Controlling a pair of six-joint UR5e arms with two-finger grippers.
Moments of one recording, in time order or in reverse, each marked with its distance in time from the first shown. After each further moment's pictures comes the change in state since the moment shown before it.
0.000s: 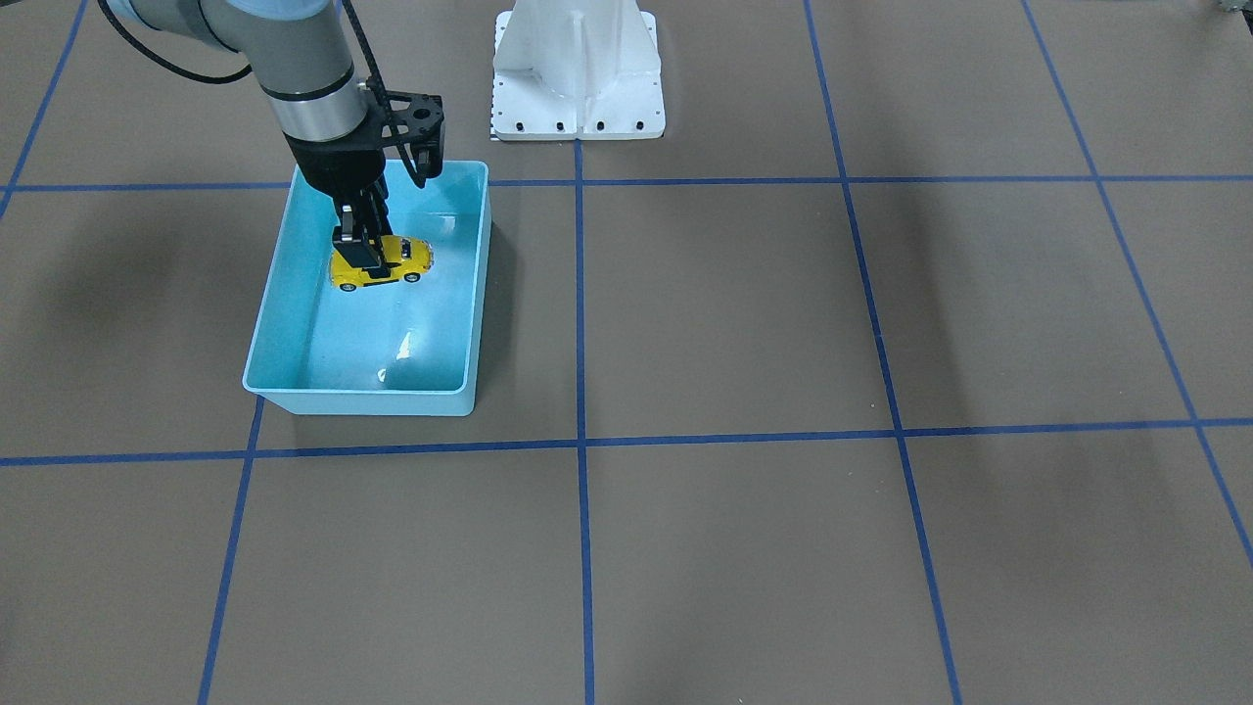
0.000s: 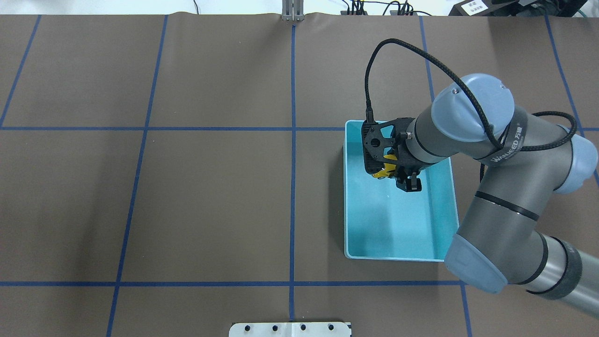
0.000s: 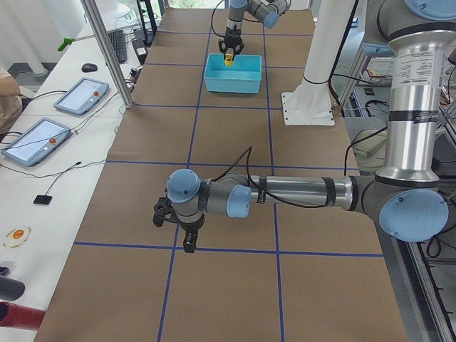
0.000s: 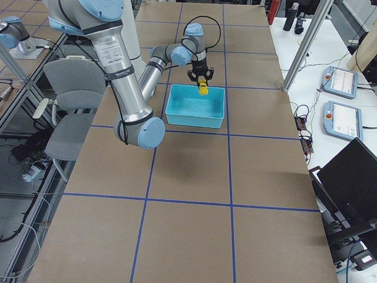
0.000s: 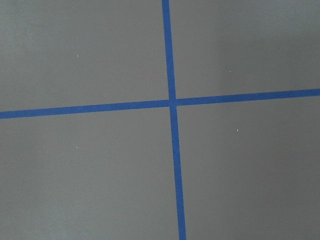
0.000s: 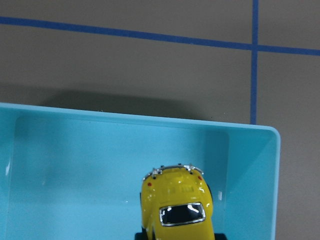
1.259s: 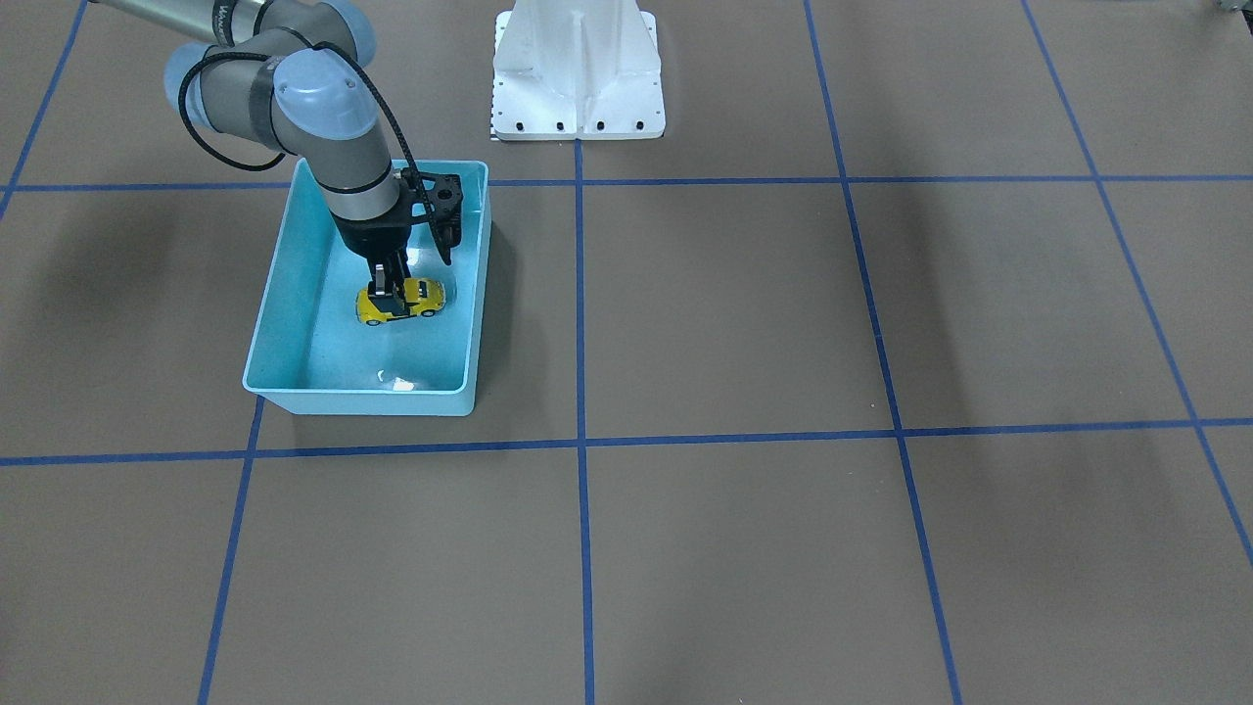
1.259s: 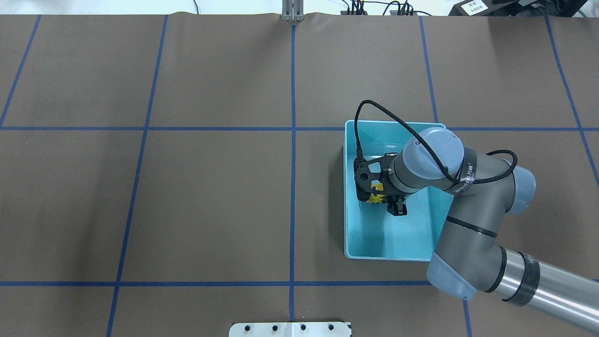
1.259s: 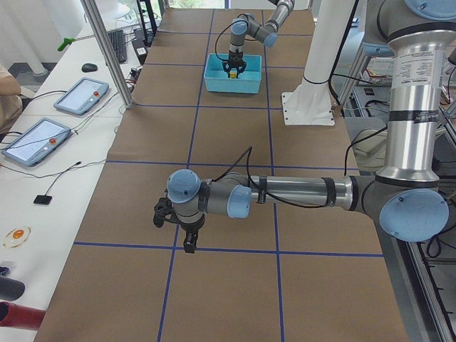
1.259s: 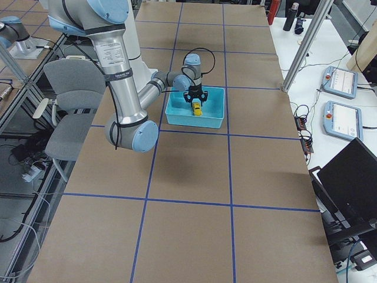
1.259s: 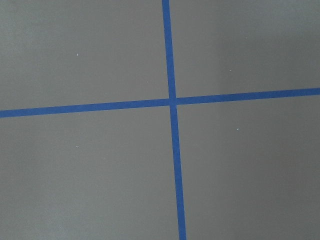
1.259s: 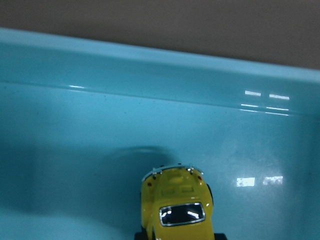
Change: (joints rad) left arm 0.000 0.001 0.004 0.000 -0.002 0.000; right arm -0.087 -0.035 -0.186 0.198 -0.025 0.054
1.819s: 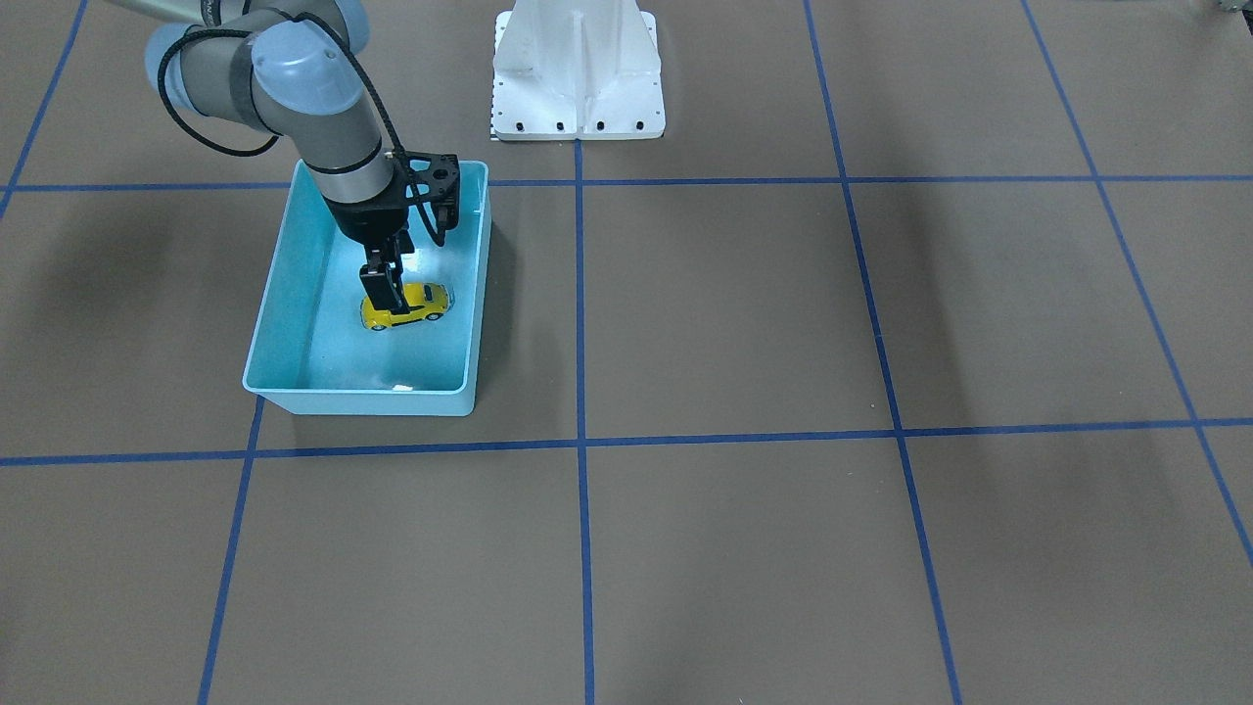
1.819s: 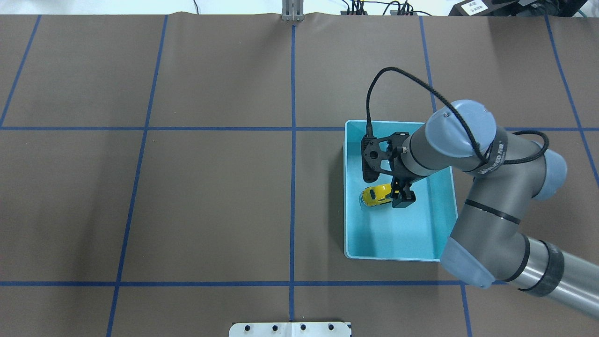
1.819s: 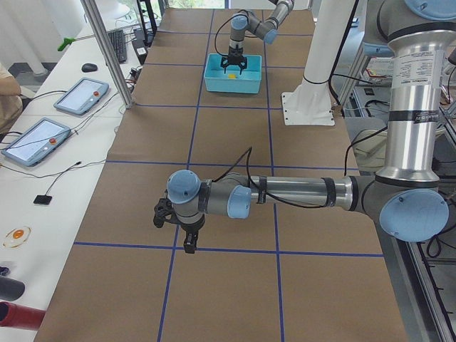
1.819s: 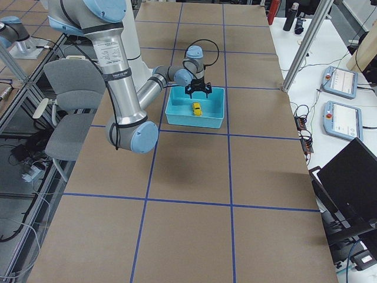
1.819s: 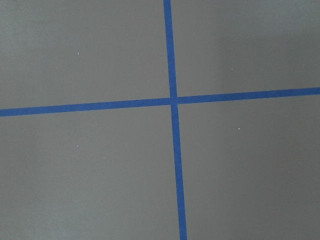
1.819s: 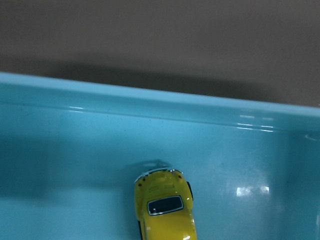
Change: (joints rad) left arm 0.000 0.000 0.000 0.000 0.000 0.000; right arm 0.100 -0.006 0.111 -0.027 0.079 0.063
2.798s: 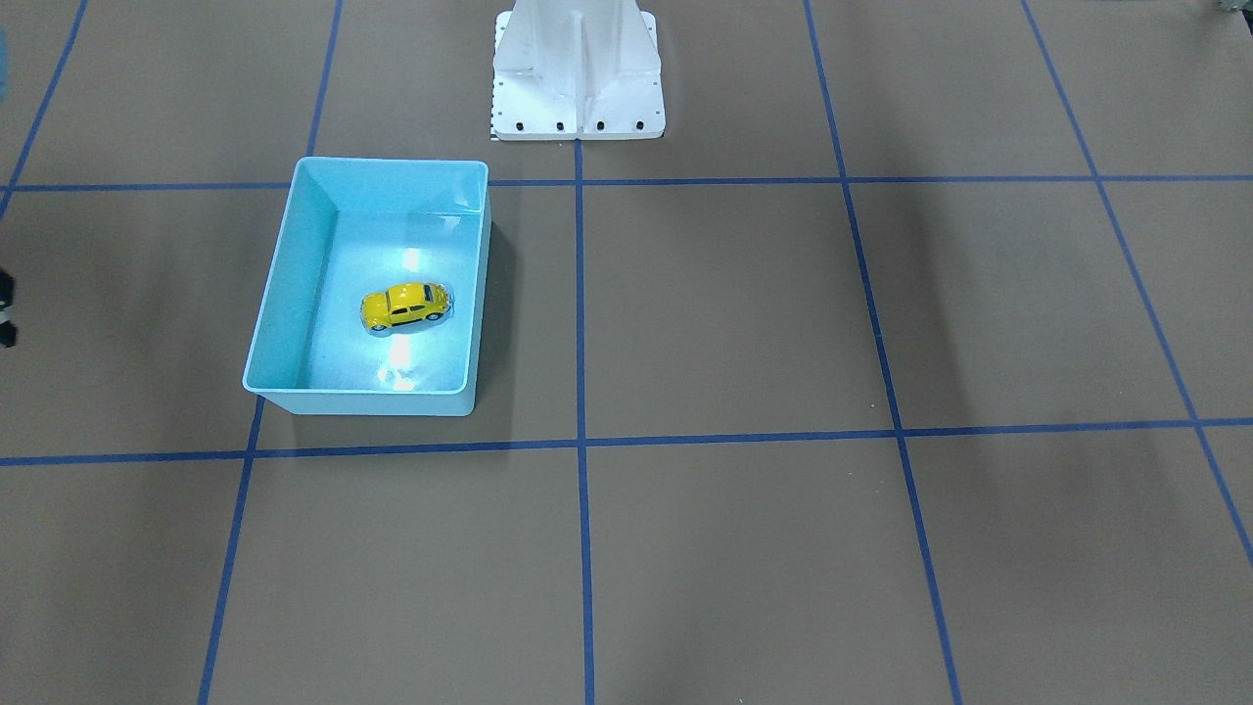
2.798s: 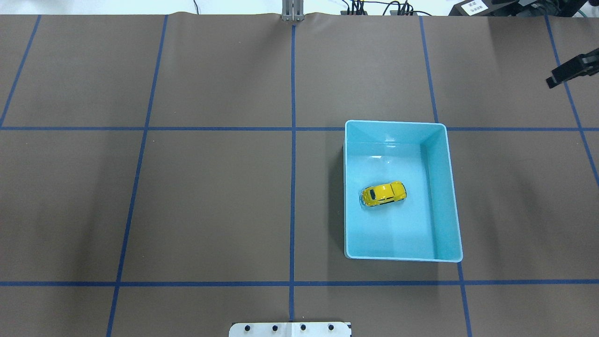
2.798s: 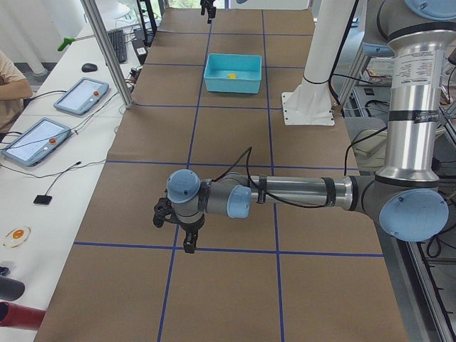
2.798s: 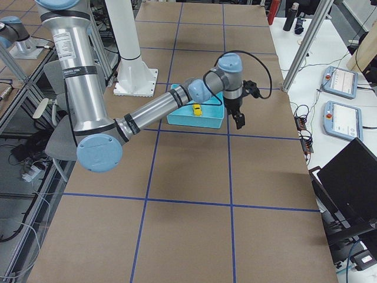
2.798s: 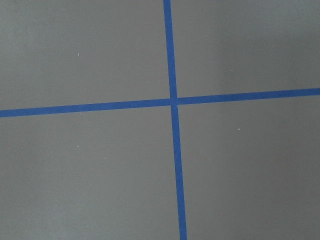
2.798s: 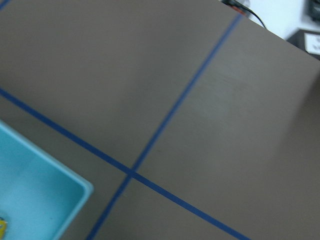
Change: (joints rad) left arm 0.000 0.000 0.001 0.000 0.001 0.000; right arm 0.707 -0.188 -0.148 -0.045 0.358 0.598
